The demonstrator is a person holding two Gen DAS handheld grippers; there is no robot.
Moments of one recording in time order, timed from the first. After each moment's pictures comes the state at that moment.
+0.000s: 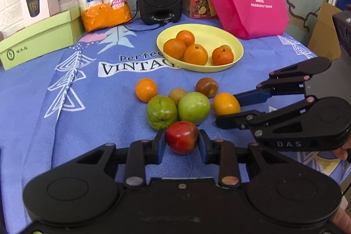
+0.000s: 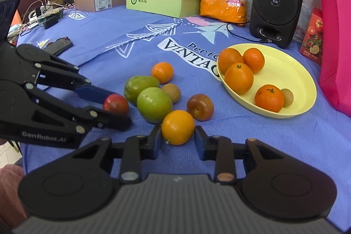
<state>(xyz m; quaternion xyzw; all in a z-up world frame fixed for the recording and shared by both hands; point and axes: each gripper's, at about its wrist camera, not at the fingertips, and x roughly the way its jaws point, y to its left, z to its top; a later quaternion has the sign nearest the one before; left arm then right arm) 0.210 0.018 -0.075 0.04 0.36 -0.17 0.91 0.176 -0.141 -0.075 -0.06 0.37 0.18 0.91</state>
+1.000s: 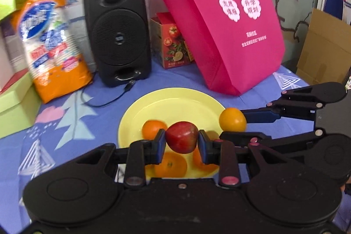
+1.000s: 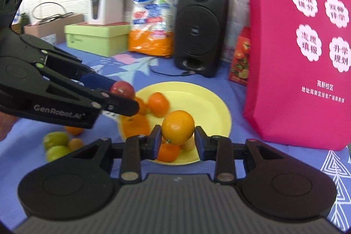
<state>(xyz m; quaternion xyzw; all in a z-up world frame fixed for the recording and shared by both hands) 0.360 -0.076 -0.025 0.08 0.34 -0.23 0.91 0.245 -0.245 -0.038 -0.03 0.32 0.06 0.94</state>
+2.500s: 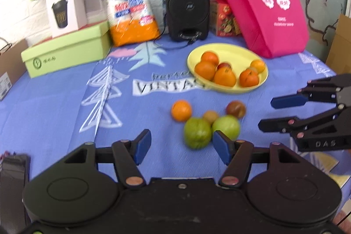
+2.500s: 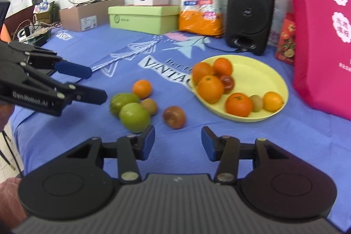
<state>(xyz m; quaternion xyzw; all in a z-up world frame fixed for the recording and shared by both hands) 0.206 0.036 -0.052 0.05 0.34 -0.11 0.93 0.168 -0.161 -0.055 -0.04 0.35 0.15 0.92</state>
